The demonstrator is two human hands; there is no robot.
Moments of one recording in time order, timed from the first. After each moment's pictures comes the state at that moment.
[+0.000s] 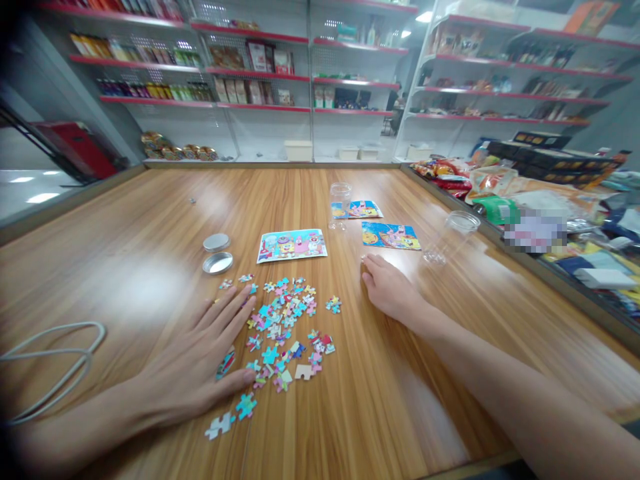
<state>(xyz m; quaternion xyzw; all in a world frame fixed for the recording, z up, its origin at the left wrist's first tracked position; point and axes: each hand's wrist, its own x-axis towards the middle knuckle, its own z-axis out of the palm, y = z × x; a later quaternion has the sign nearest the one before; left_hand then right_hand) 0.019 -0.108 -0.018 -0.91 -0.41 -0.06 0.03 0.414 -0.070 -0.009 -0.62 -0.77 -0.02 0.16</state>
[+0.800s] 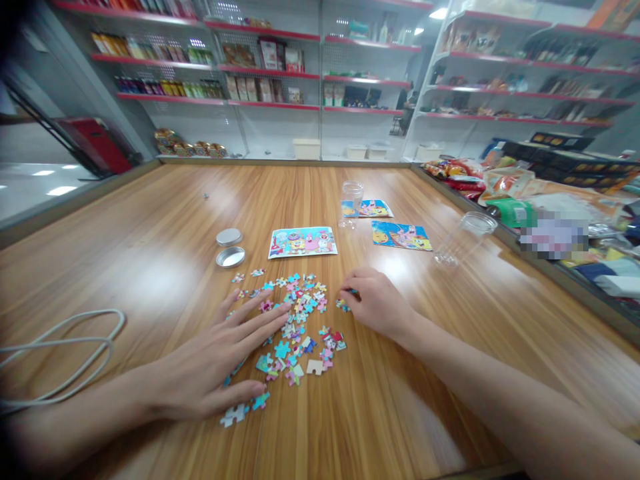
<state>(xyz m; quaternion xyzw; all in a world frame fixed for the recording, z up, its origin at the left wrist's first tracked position) 0.025 -0.110 0.011 -0.95 -0.27 -0.01 -0.13 0.360 -0.089 0.007 -0.49 -0.83 0.07 0.25</state>
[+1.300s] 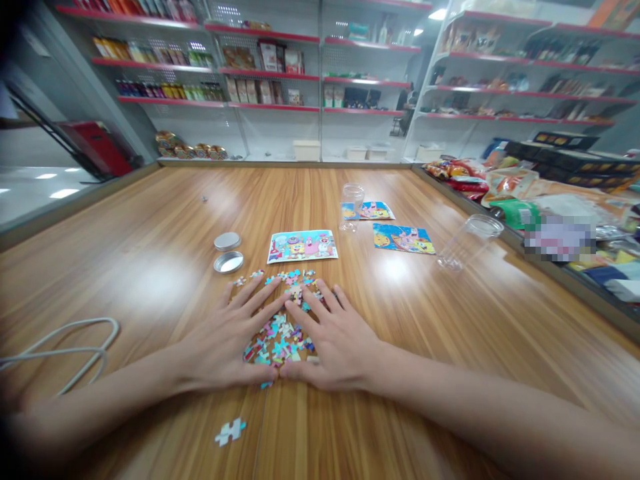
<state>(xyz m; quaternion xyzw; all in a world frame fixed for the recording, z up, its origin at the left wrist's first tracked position) 0.044 -0.086 0.000 -0.92 -0.38 -0.02 -0.06 0.293 -0.121 0.004 -0.44 -0.89 0.10 0.09</state>
